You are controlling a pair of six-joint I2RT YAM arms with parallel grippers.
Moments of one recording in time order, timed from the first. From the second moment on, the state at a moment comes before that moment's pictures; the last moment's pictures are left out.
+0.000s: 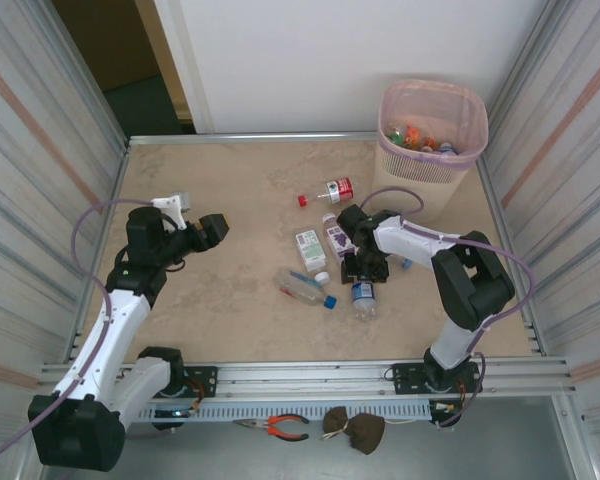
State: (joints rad) left arm -0.12 0.89 0.69 -0.25 0.44 -0.49; right arm 0.58 1.72 1.06 -0.89 -0.02 0.55
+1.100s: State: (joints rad) left arm -0.12 0.90 0.69 -0.25 0.44 -0.49; right arm 0.43 1.41 1.52 -1.10 0.06 0.36
